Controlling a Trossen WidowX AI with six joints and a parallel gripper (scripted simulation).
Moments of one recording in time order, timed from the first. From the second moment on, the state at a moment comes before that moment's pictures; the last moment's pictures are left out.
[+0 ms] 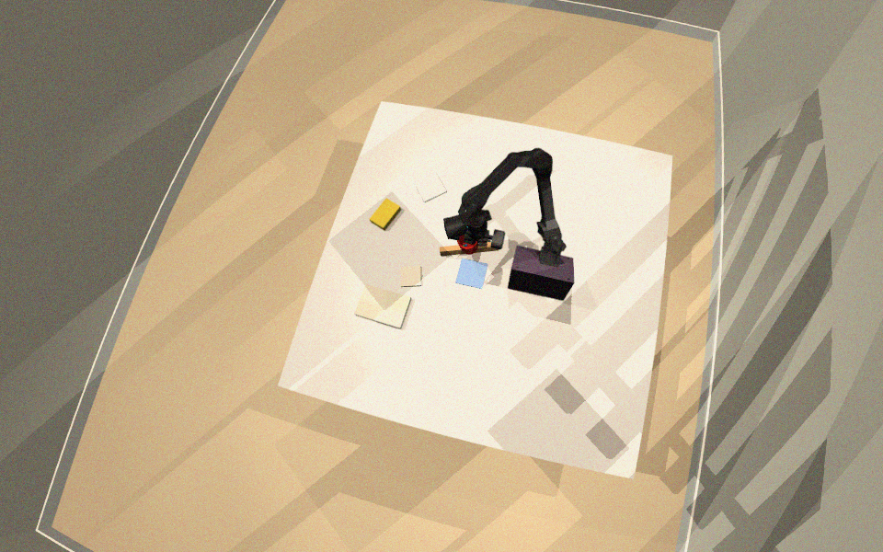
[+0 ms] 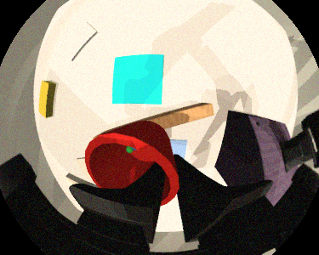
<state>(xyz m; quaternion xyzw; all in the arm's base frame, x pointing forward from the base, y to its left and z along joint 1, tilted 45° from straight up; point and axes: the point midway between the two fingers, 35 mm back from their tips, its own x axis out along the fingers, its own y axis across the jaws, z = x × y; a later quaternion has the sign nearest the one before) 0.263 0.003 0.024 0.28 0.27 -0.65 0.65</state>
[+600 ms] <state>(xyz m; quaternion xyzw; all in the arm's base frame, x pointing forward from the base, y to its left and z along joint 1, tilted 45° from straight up) 0.276 -0.029 0.057 0.28 0.27 -0.65 0.65</state>
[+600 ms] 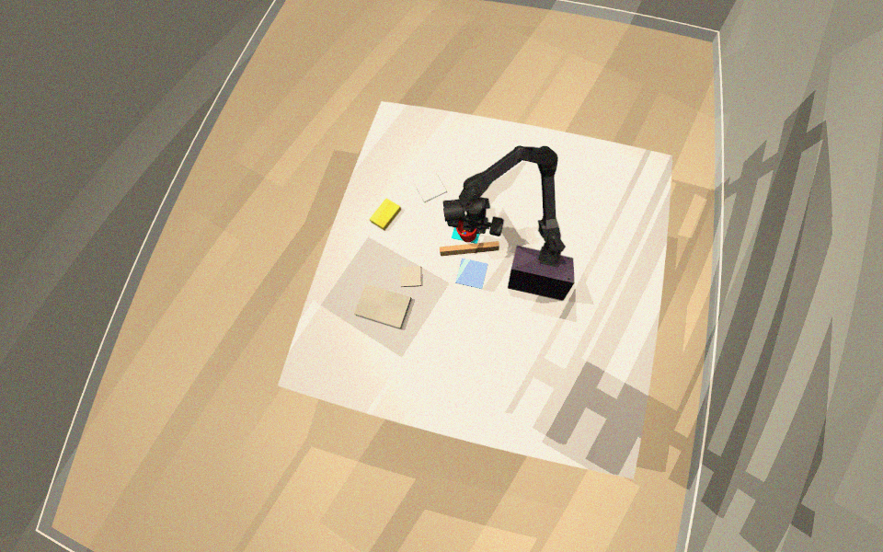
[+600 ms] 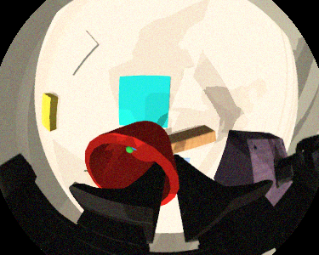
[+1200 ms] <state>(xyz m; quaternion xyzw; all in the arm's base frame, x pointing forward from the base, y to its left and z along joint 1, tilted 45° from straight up) 0.290 -0.062 0.093 0.28 0.27 -0.66 0.65</state>
